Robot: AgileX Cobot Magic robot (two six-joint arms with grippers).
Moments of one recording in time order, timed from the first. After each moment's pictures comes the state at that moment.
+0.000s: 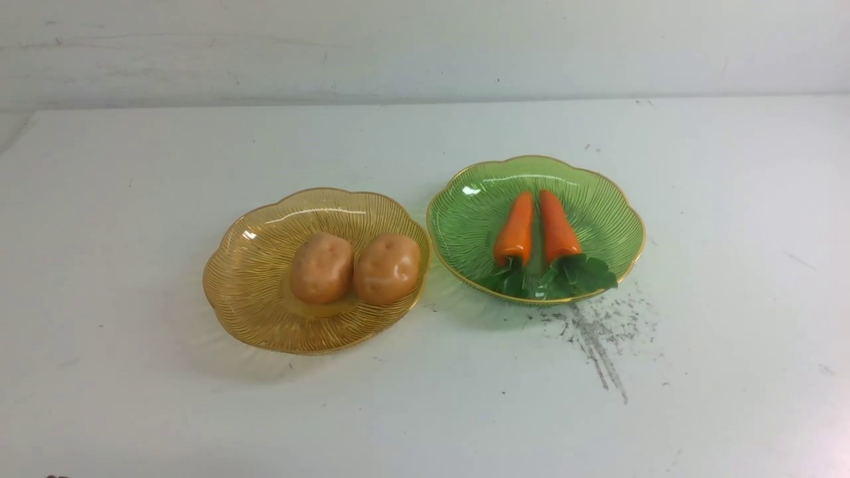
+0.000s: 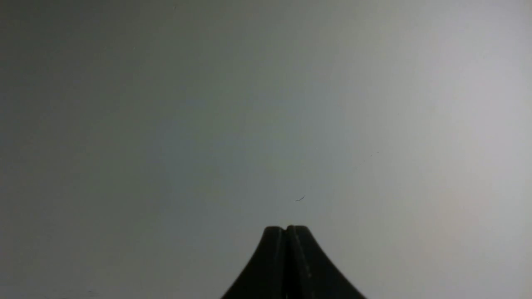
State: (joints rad) right arm 0.45 -0.01 -0.66 -0.68 0.41 0.73; left arm -0.08 -0.01 0.03 0.01 0.37 0.08
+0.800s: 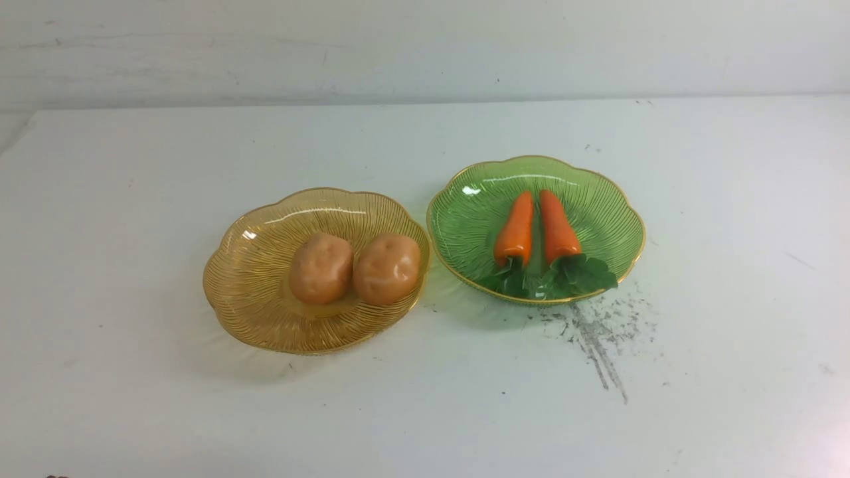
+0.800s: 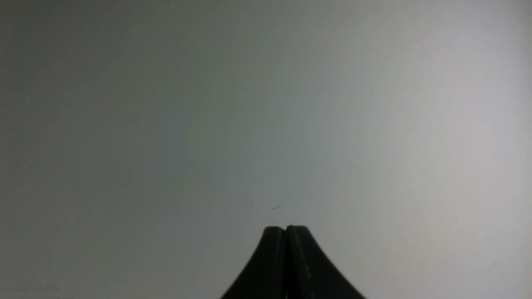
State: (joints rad) right arm 0.45 -0.01 -0.66 -0.78 0.41 0.71; left arm -0.08 -0.01 0.03 0.01 0.37 0.08
